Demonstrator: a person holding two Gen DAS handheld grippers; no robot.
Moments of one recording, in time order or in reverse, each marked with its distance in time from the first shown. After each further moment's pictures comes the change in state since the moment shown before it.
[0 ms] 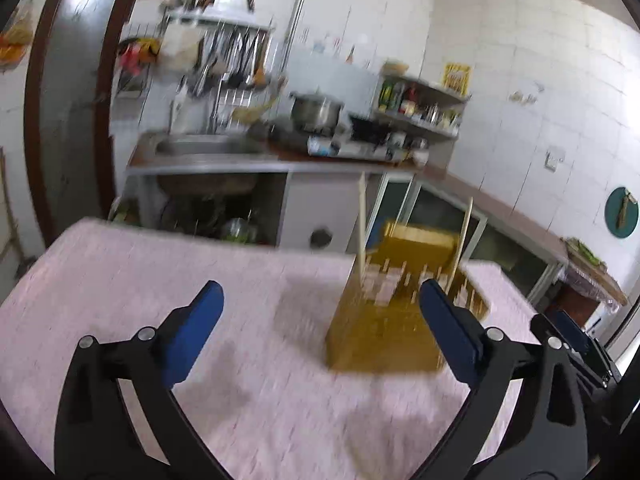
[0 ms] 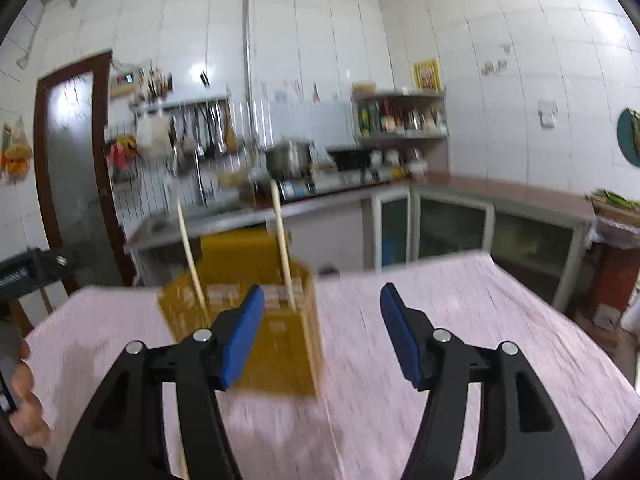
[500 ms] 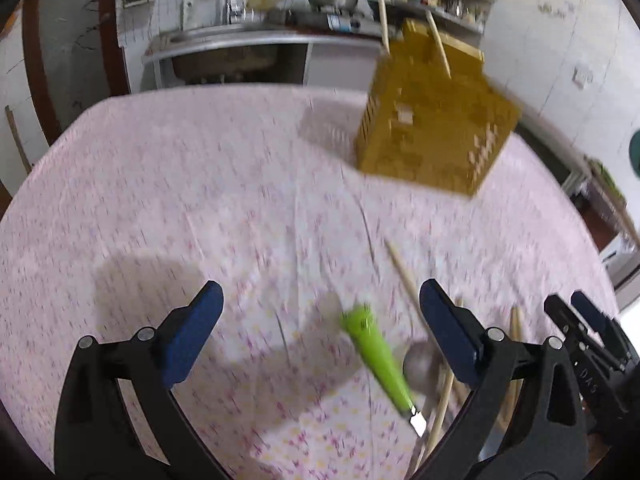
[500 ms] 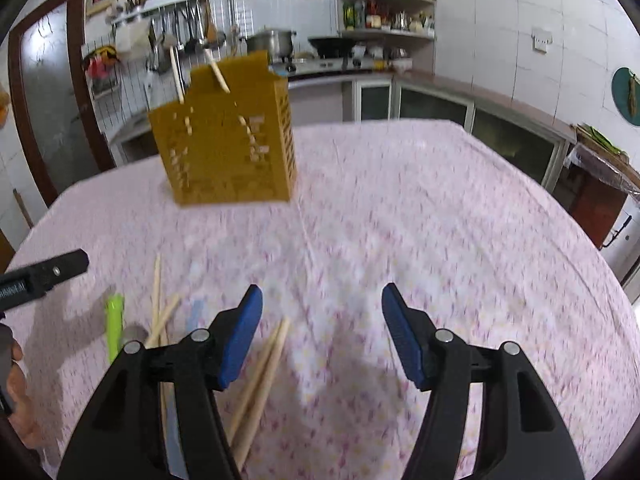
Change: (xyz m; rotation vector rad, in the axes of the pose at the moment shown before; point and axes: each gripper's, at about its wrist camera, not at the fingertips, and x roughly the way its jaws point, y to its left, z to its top) left arm -0.005 0.006 -0.121 0.033 0.401 0.095; right arm -0.027 -0.013 -0.097 -0.020 0.376 -0.069
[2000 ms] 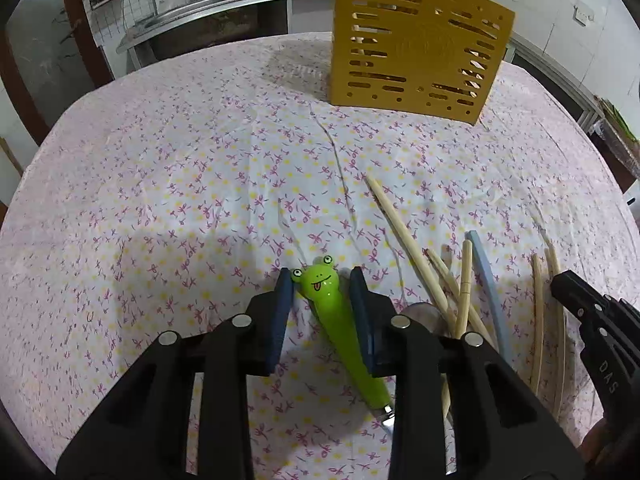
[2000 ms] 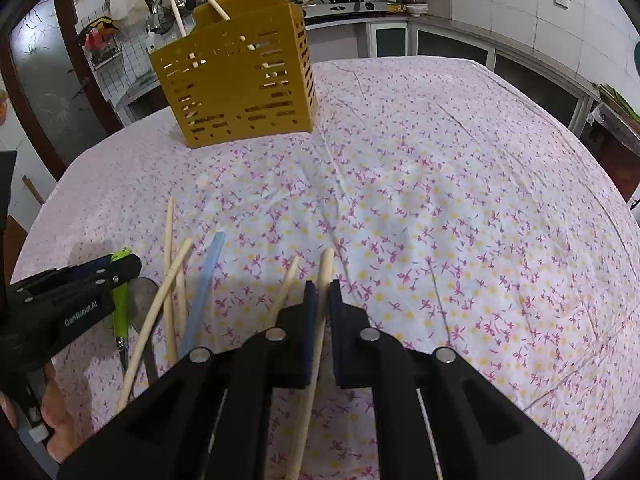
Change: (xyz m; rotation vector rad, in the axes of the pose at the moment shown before) left arm 0.031 -0.031 -0.005 0.100 0.147 0.050; right arm 0.022 0.010 -0.006 0.028 0.173 0.092
